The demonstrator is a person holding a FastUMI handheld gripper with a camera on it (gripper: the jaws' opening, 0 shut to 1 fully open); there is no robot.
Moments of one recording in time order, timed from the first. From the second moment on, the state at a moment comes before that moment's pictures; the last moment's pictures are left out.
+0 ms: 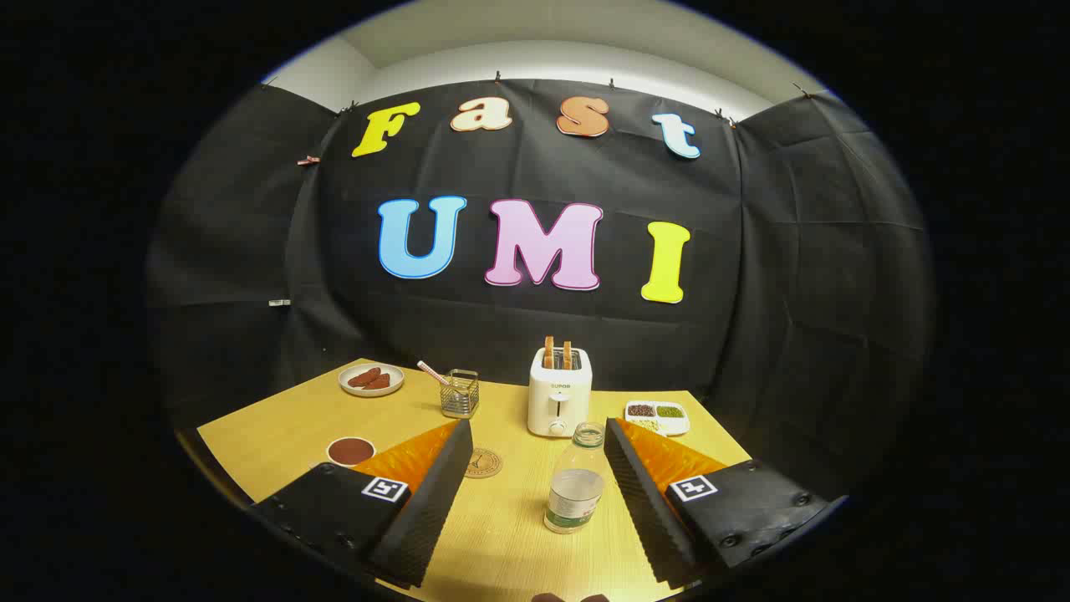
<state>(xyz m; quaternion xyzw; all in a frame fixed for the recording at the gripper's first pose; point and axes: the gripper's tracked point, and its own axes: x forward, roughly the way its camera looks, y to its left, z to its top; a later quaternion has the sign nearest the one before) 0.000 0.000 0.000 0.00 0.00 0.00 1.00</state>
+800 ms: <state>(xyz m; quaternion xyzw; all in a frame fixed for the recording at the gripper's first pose) -0.002 0.001 -0.008 0.01 0.01 0.02 1.00</state>
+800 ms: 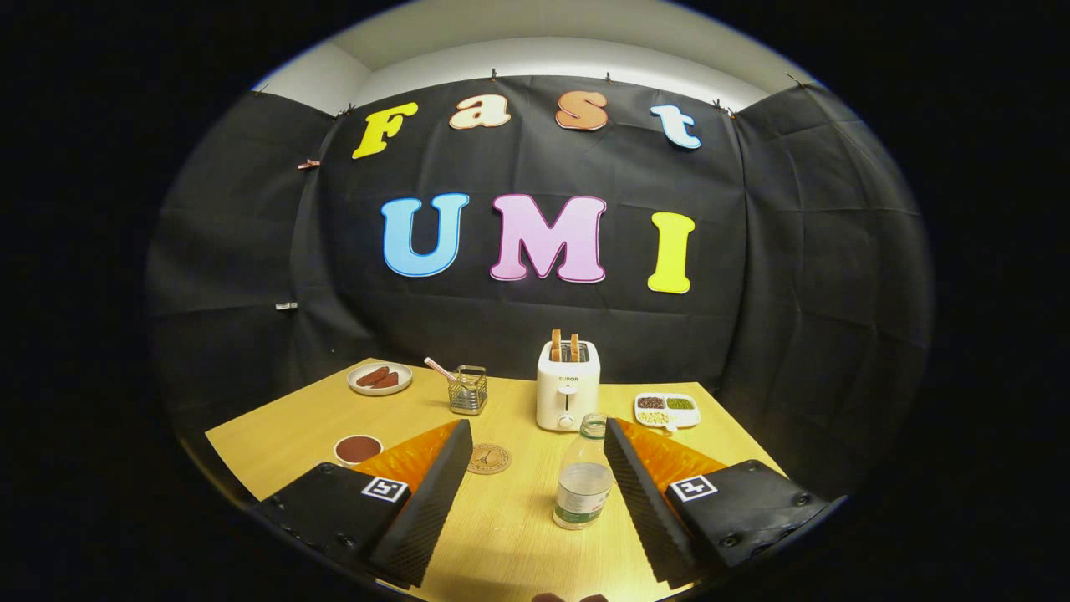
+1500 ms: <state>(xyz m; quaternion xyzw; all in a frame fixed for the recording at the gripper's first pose) 0.005 -0.013 -0.022 0.01 0.01 0.00 1.00</state>
